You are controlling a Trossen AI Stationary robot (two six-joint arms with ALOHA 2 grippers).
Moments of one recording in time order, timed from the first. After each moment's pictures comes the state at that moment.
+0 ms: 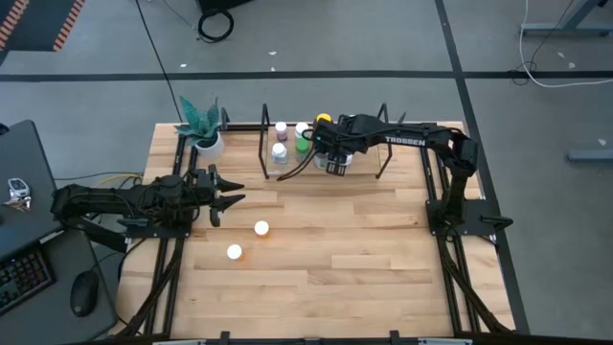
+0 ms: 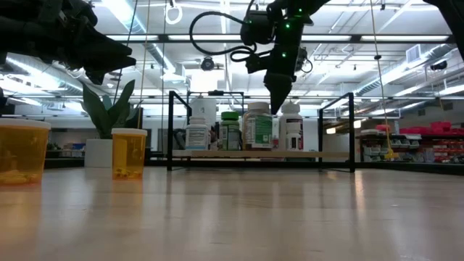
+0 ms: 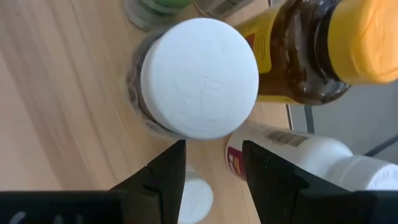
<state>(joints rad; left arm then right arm) 0.02 0.33 0.16 0.11 -0.18 -0.17 -0.33 1.84 1.61 -1.01 0.37 -0.13</state>
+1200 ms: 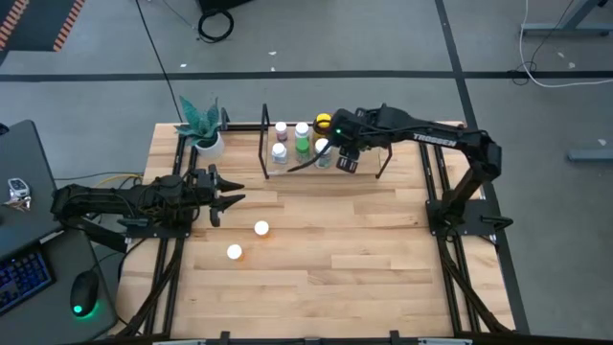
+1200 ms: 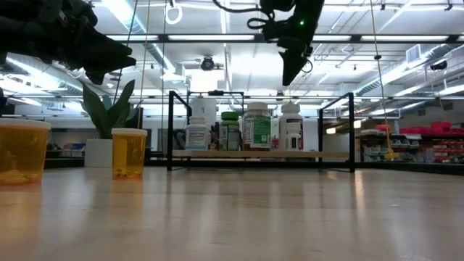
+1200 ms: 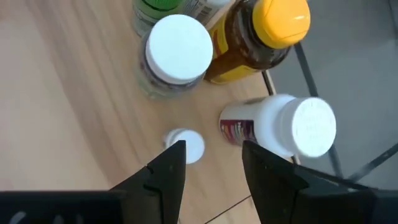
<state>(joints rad) 0.02 0.33 0.16 0.11 -0.18 -0.17 -0.31 1.65 1.61 -1.12 0.33 -0.02</state>
